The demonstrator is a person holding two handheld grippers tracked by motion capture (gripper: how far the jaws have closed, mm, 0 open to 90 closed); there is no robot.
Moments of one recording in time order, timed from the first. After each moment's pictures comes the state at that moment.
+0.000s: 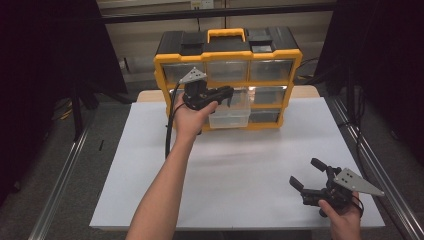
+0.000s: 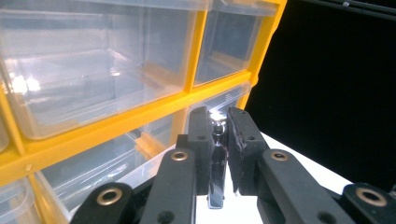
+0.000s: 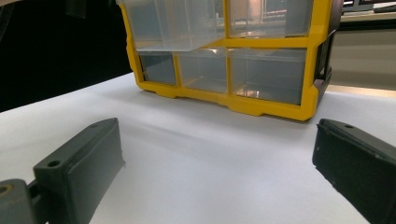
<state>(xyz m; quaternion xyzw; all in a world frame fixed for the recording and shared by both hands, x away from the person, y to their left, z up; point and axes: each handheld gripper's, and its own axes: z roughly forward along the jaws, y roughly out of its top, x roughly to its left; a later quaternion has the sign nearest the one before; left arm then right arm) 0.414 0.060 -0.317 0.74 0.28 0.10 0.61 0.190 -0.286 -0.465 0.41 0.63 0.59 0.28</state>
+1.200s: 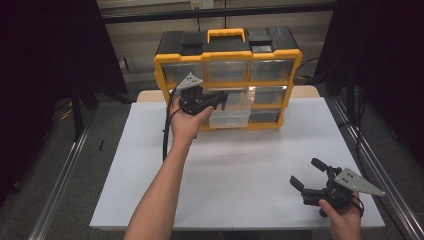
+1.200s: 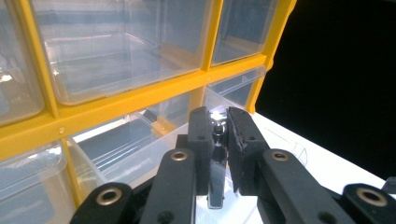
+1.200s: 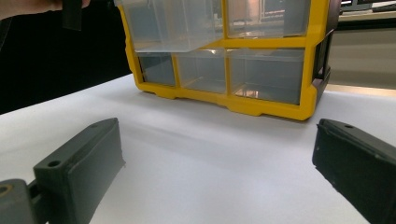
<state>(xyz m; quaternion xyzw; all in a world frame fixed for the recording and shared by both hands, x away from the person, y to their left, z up) 0.412 0.072 -0.330 0.74 0.29 0.11 0.59 0.190 -0.286 -0.466 0.41 0.63 0.60 0.28</state>
